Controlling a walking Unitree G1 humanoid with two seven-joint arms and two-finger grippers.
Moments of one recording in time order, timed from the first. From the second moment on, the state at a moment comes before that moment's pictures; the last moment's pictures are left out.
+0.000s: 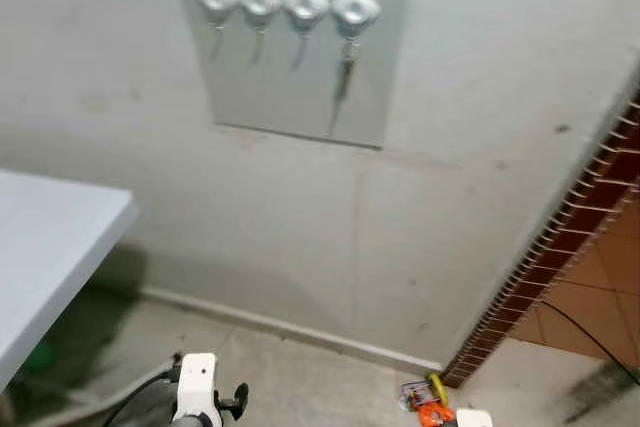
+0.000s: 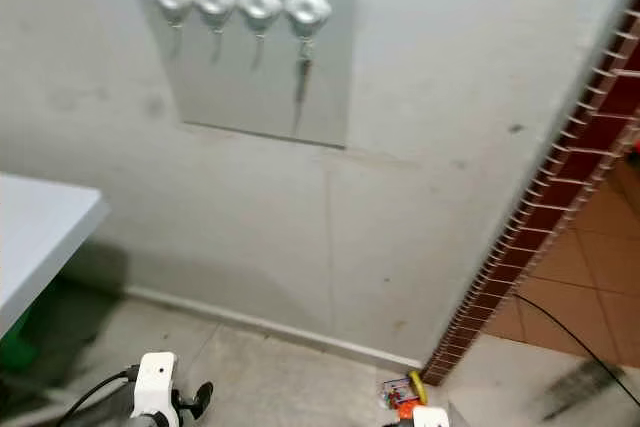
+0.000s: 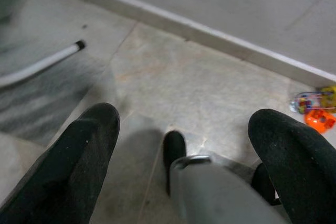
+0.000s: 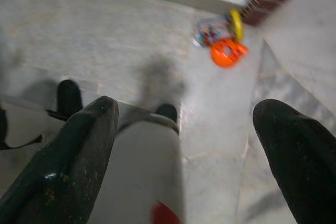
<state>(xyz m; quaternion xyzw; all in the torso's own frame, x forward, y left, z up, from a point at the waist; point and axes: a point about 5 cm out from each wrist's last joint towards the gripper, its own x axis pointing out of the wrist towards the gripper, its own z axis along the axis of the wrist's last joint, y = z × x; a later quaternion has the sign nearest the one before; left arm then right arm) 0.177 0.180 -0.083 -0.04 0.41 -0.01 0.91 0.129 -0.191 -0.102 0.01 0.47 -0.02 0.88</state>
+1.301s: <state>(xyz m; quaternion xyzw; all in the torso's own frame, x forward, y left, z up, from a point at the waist) 0.184 0.184 -0.081 -0.05 0.41 0.02 0.91 0.127 -0.188 -0.103 0.02 0.47 -0.01 0.88</state>
